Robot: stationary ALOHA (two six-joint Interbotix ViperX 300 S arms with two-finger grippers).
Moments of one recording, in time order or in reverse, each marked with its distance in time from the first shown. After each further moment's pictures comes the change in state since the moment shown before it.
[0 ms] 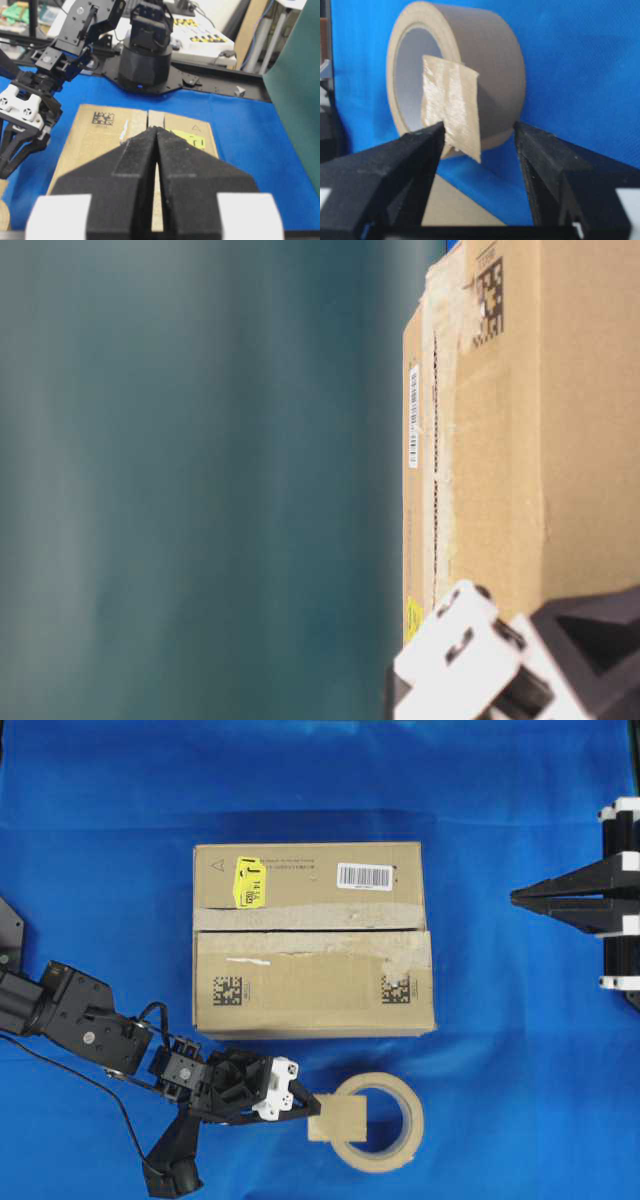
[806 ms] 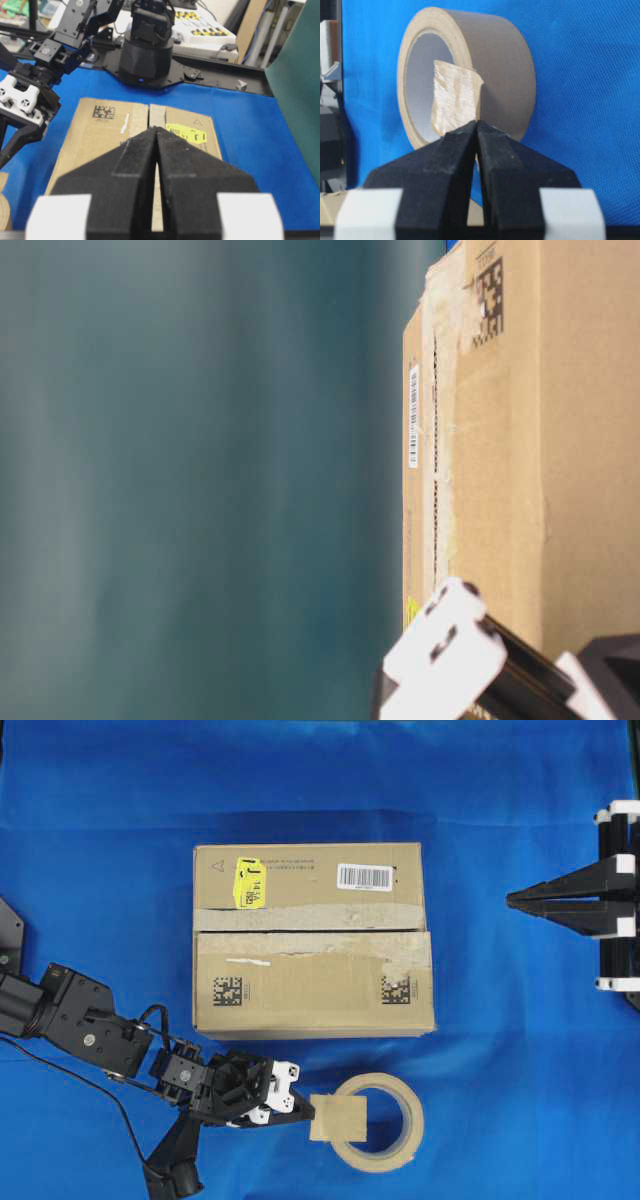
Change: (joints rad) left arm -0.006 -0.002 -0.005 -0.012 -0.014 -0.005; right arm -0.002 0.017 0.002 0.000 0.003 0.000
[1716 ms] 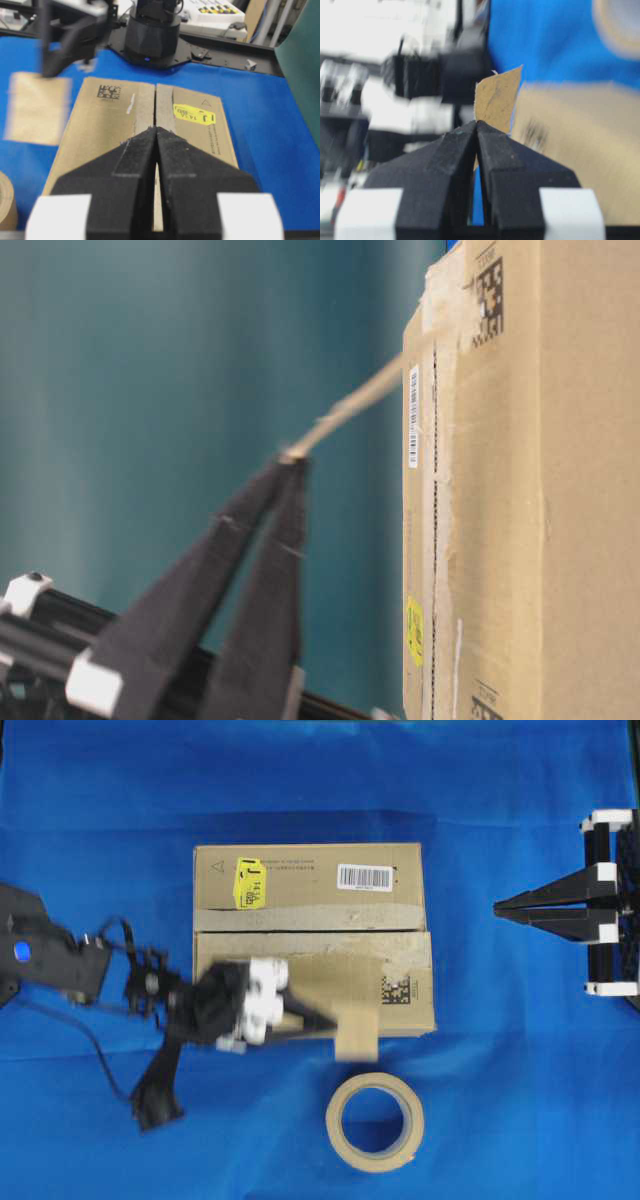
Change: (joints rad) left arm 0.210 -0.330 0.006 -0.002 0.087 0.170; right arm 0.009 0.055 -0.002 0.000 0.006 0.017
